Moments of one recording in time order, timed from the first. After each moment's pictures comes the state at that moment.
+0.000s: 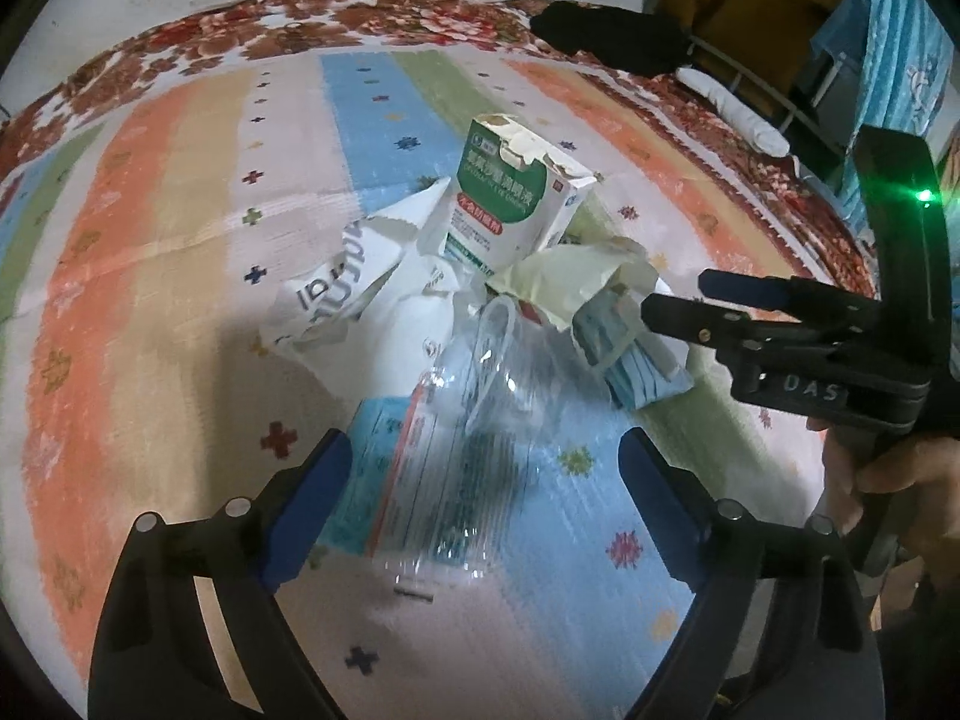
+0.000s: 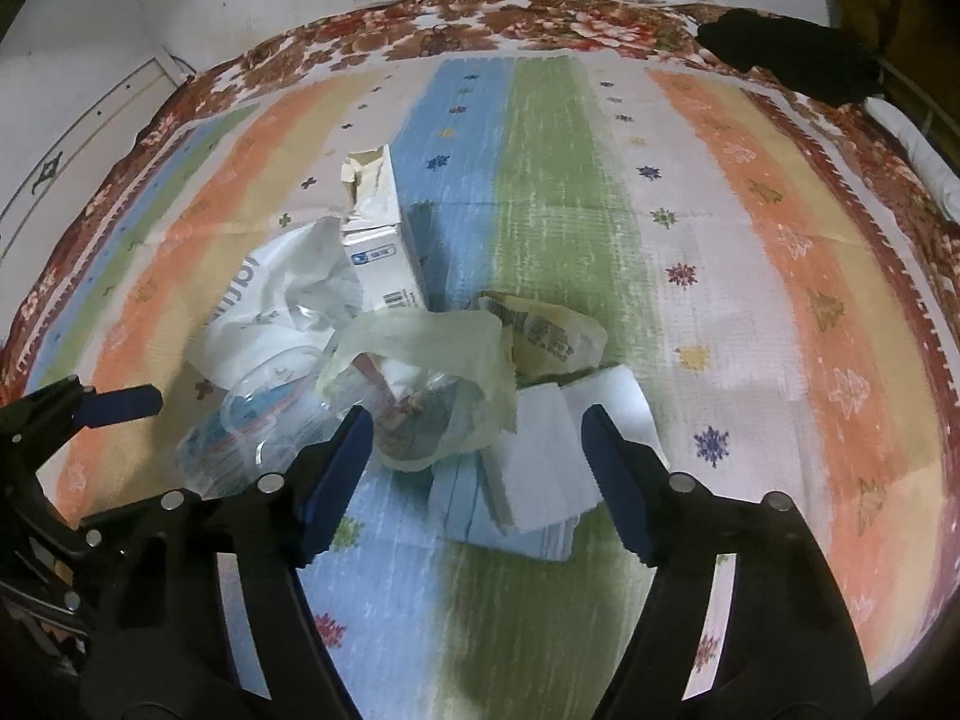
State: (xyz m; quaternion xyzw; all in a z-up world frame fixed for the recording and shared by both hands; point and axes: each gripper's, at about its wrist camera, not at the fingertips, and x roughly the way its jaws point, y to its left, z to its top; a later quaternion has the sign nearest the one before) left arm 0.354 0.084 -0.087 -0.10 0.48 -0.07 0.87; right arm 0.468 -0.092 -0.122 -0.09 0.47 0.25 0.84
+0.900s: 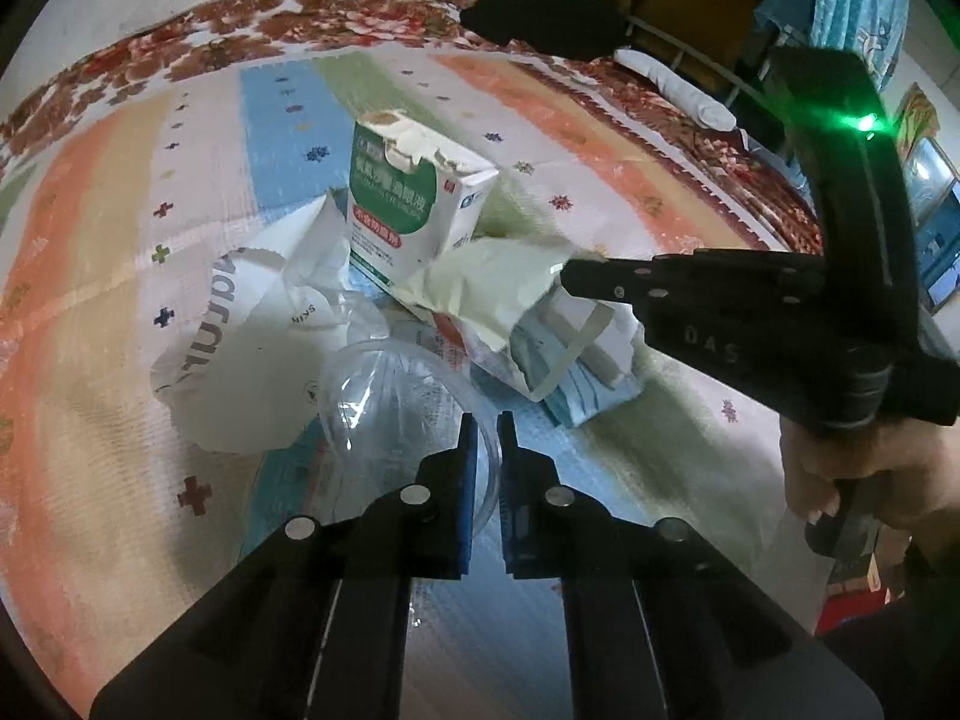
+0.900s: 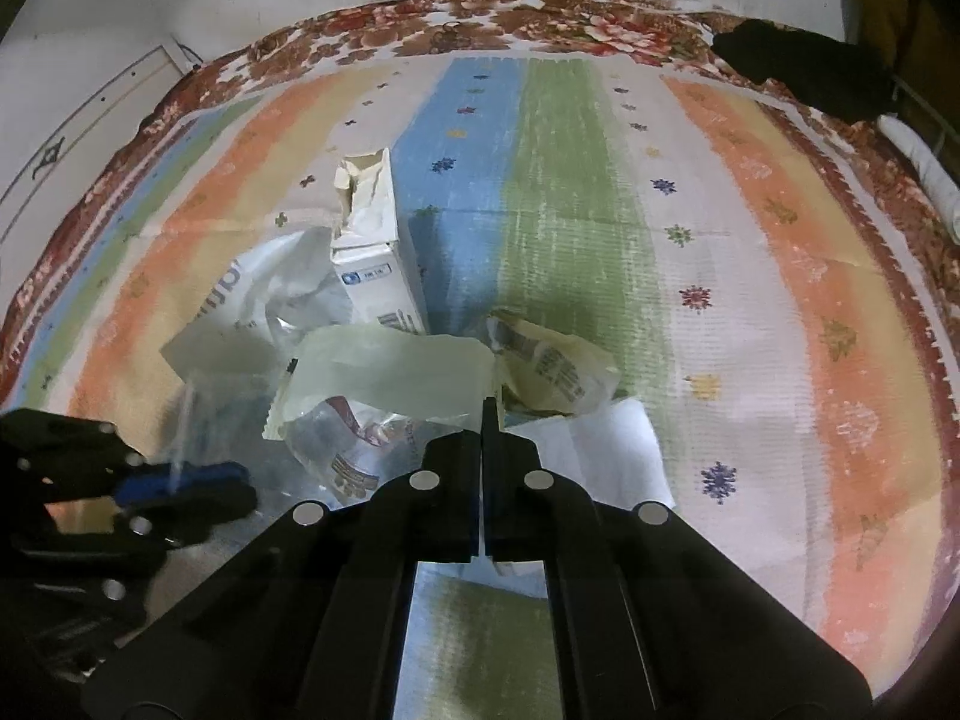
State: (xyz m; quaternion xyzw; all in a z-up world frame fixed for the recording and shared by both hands) left arm 0.368 0.054 -0.089 -0.08 0.48 -0.14 0.86; right arm 0.480 -0.083 -0.126 -0.11 0.46 0.26 0.84
